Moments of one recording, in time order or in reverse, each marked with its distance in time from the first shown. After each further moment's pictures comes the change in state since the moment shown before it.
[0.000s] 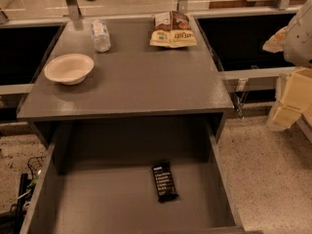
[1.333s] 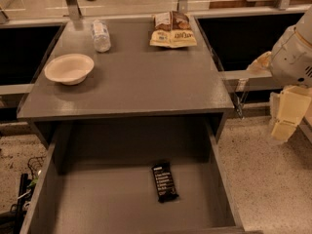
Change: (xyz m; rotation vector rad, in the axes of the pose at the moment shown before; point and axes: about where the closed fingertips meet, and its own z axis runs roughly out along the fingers) arm 0.007 0.014 0.045 -0.167 -0.039 -0.103
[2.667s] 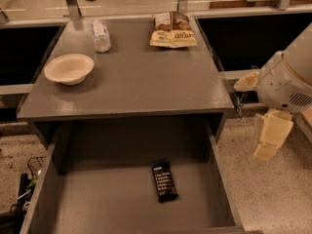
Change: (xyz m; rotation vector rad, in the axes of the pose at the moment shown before) arm -0.016 0.025 0.033 0.001 -0.081 0.005
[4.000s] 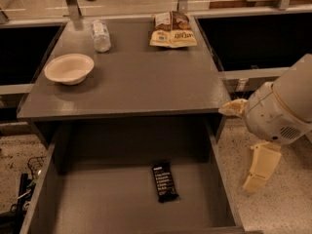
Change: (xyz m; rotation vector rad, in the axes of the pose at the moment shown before) arm -0.018 0.048 0.034 -0.078 -0.111 -0.047
